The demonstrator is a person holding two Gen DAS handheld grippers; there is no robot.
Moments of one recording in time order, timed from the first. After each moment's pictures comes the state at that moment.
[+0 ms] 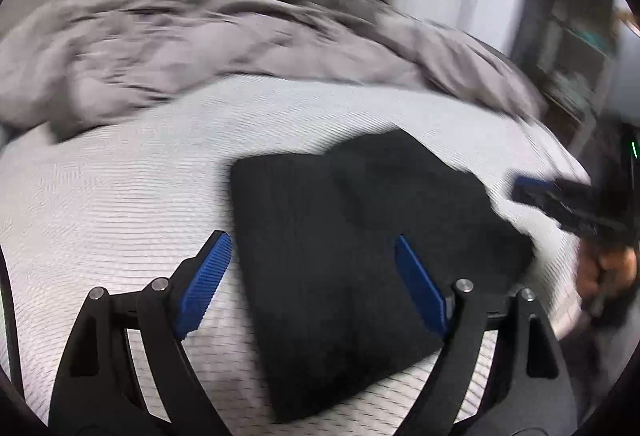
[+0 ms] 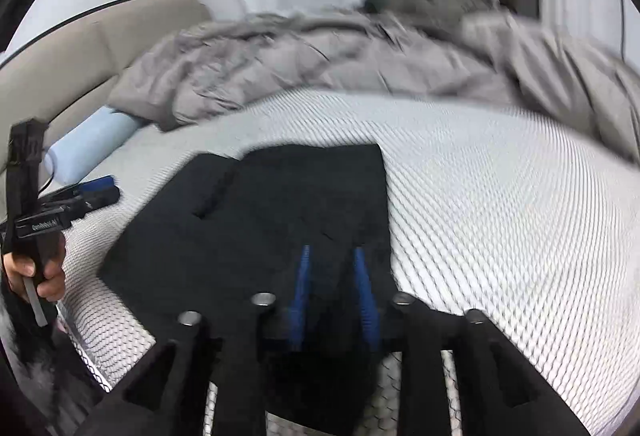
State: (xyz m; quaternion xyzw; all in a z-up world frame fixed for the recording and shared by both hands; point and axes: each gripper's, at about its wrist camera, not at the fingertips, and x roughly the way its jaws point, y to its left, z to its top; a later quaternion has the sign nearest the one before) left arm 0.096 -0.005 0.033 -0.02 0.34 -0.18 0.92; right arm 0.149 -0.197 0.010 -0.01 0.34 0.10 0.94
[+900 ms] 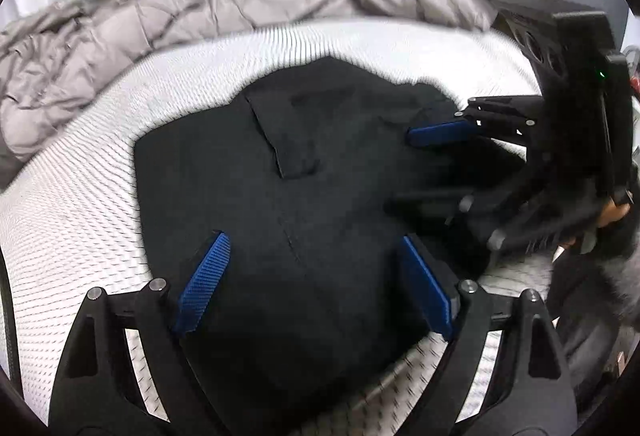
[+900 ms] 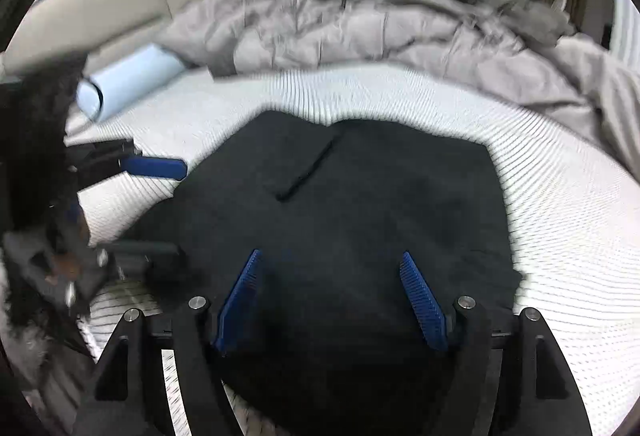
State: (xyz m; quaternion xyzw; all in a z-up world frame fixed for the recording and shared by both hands) left arm 0.116 -0.049 -0.004 0.09 0.41 -0.25 0.87; right arm 0.195 -0.115 -0.032 -0.08 0.40 0.17 0.90
